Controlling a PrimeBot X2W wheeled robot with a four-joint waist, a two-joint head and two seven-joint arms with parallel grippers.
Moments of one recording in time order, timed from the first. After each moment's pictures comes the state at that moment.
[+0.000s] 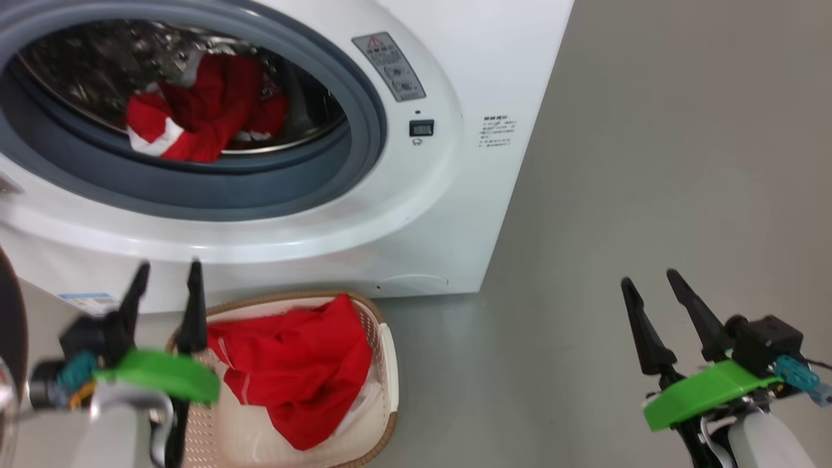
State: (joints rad) left arm -0.34 0.10 -0.02 0.46 -0.20 -0.13 -0.25; right arm -0.18 -0.19 0.06 0.26 0.33 0.13 -0.25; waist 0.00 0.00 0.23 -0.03
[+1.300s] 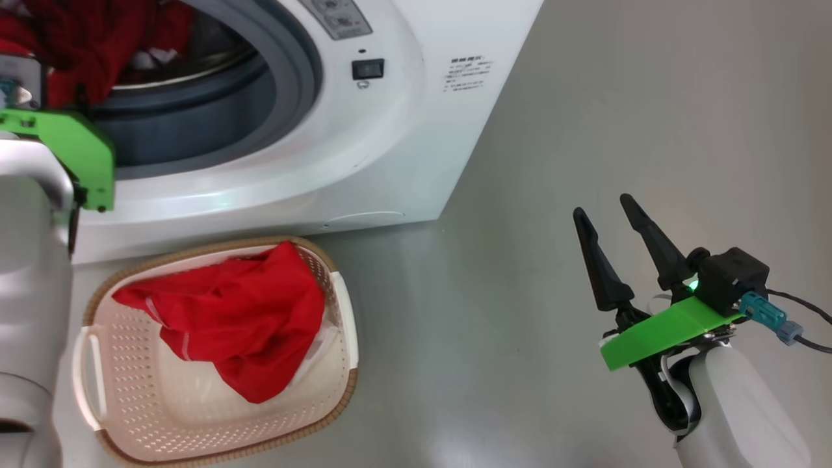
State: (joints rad) left arm -1.18 0.24 -0.22 1.23 0.03 0.00 -0.06; right arm -0.36 -0.15 0.15 0.25 0.33 0.13 -0.25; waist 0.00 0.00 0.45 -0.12
